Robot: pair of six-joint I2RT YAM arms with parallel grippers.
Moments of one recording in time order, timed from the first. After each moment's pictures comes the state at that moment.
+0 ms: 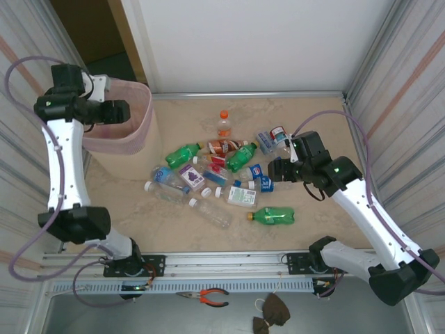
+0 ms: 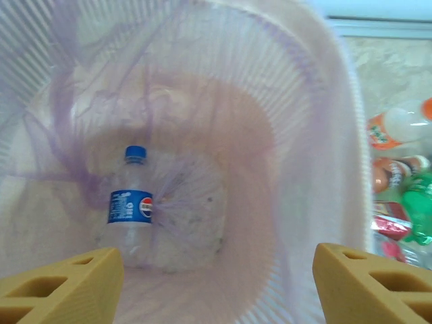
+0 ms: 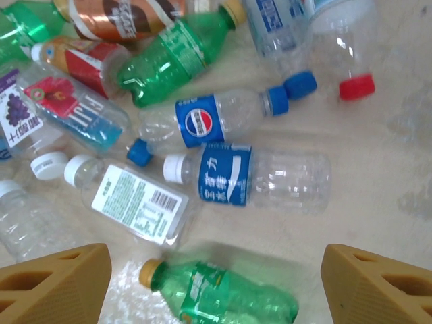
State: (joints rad) left arm 0.17 1.51 1.92 -1.25 0.27 0.09; right arm 0.50 1.04 1.13 -1.03 0.05 0.39
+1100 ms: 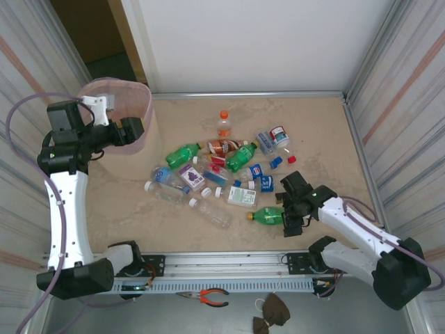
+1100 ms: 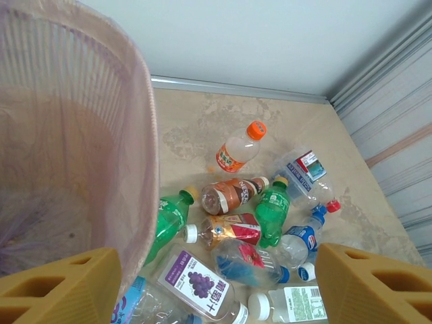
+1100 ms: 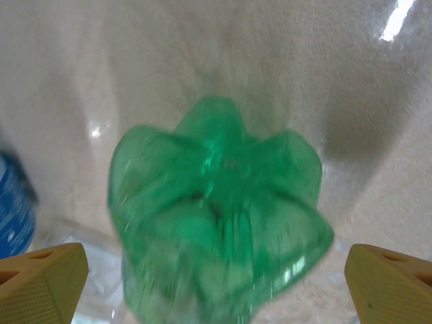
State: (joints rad) left arm 0.17 1.12 1.45 -0.91 0.63 -0.10; right arm 0.53 1.01 0.56 -0.85 -0.11 1.97
